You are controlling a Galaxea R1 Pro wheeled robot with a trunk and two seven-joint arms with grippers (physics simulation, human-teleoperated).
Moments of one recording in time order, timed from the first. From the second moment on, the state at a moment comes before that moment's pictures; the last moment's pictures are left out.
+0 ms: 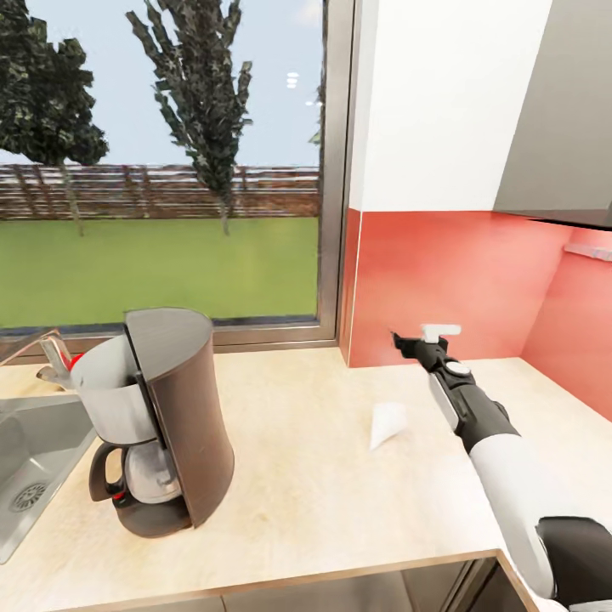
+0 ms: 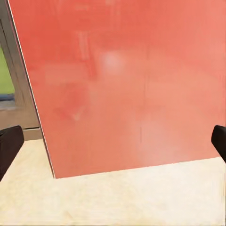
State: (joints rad) left arm 0.00 0.11 0.19 0.00 -0.12 0.02 0.05; right arm -0.95 -0.09 0.04 -0.72 -0.10 0.12 0.00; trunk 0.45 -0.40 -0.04
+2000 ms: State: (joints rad) left arm 0.00 0.10 0.20 0.02 -0.12 0.03 0.06; right arm -0.95 -0.30 0.04 -0.49 0.19 0.21 0.94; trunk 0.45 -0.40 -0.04
